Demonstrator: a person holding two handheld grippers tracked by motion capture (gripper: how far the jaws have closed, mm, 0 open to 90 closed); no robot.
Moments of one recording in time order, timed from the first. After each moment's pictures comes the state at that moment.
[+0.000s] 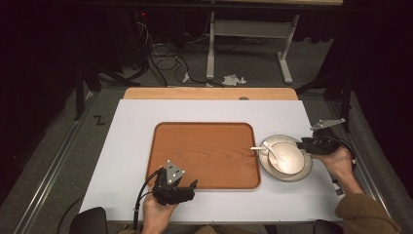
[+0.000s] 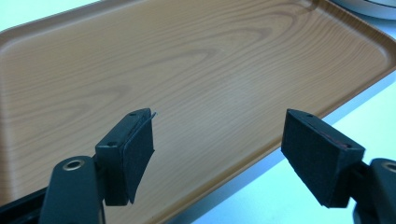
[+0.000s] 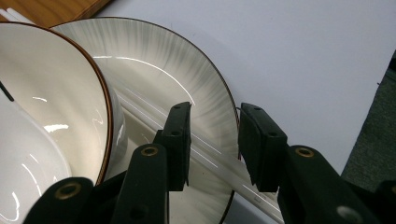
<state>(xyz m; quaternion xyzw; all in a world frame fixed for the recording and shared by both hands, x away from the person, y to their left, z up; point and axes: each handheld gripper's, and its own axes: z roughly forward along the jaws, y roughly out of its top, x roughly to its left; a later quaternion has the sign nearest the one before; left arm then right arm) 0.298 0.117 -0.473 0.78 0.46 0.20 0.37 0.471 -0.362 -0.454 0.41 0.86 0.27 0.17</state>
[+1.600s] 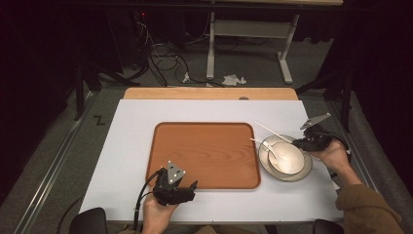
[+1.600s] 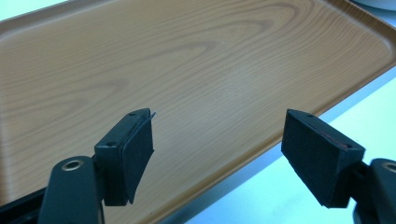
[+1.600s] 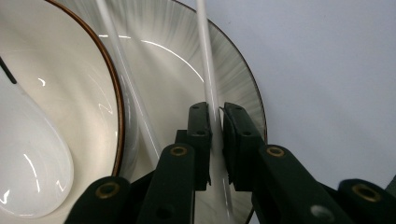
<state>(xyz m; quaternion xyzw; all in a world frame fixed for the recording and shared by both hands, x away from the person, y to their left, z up) 0.299 0.116 -0.476 0.78 0.46 0.20 0.37 0.491 -0.347 -0.458 0.34 0.91 0.22 0.12</state>
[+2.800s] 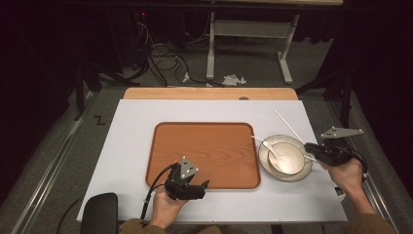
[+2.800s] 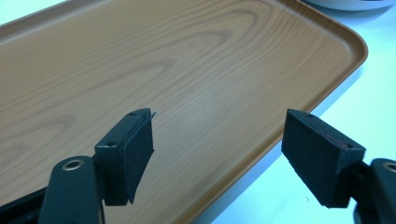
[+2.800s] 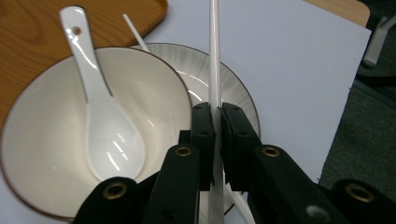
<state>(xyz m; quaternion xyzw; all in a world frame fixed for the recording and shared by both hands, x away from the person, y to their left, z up) 0.318 0.090 -0.476 0.82 0.40 0.17 0.38 0.409 -0.355 -0.419 0.41 0.83 0.31 0.21</state>
